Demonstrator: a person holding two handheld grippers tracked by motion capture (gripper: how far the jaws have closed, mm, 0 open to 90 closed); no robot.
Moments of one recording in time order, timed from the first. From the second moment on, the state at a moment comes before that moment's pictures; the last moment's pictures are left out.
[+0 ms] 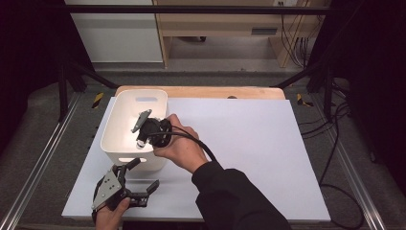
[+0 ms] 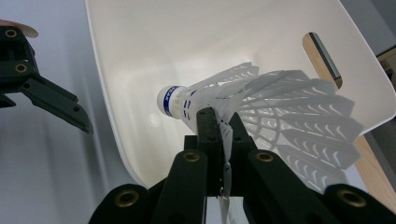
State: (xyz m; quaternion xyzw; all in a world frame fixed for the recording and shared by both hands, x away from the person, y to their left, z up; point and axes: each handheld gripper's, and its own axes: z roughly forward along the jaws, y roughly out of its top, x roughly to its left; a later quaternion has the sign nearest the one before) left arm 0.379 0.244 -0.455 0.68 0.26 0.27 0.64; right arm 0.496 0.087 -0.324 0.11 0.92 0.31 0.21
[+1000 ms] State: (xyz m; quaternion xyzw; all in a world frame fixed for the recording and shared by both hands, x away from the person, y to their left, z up) left arm 0.379 0.244 -0.455 0.68 0.25 0.27 0.64; right arm 0.500 0.098 -0.335 0.10 0.93 0.28 0.20
